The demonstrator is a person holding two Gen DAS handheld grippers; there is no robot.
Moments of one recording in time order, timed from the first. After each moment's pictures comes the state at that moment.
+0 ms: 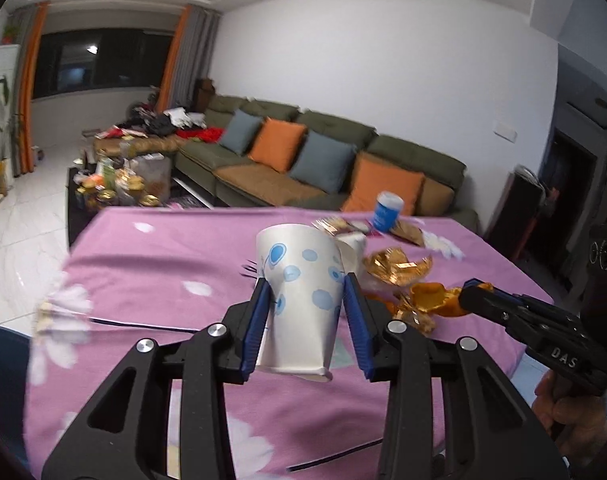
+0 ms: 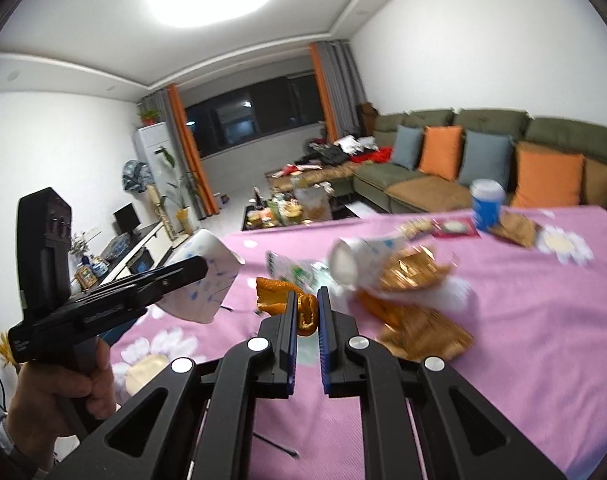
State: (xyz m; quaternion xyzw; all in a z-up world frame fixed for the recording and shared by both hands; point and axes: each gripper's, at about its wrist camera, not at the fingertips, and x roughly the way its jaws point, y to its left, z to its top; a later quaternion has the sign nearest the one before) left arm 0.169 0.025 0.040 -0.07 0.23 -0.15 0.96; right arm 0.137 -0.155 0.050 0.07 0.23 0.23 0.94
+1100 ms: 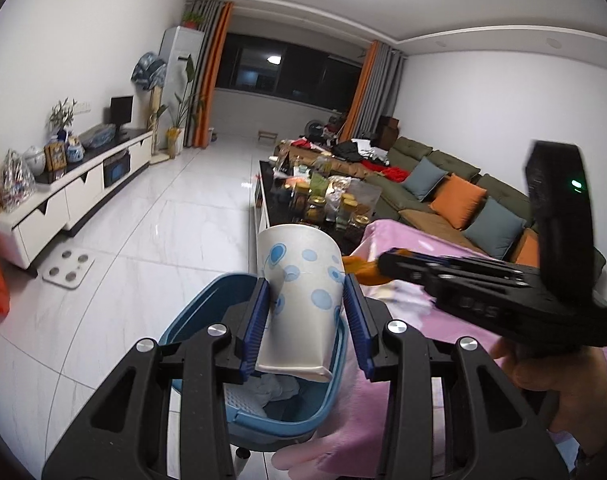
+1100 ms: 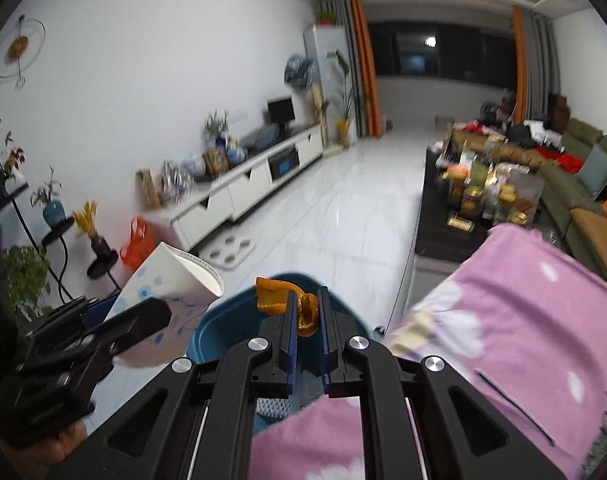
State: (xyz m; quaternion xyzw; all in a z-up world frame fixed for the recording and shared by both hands) left arm -0.012 0.337 0.030 -0.16 0.20 0.16 0.95; right arm 0.188 0.220 0.038 -0.10 0.32 0.49 0.81
